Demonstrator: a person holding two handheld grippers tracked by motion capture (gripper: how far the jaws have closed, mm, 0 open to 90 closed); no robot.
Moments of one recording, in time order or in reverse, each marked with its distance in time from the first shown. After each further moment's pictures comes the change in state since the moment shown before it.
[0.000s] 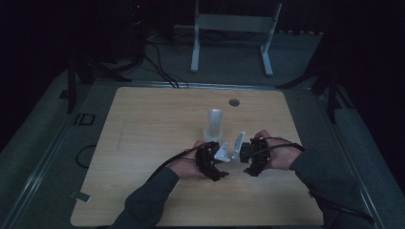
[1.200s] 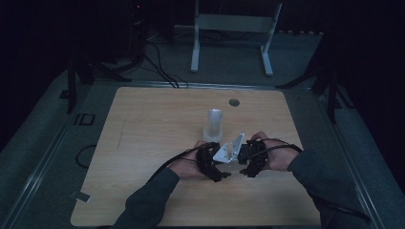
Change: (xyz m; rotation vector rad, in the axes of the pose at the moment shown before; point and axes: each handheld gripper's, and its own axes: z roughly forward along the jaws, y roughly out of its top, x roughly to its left) left arm -0.009 0.003 -0.001 -0.132 -0.013 -0.048; right arm 0.003 0.004 0.003 -0.071 0.011 -0.032
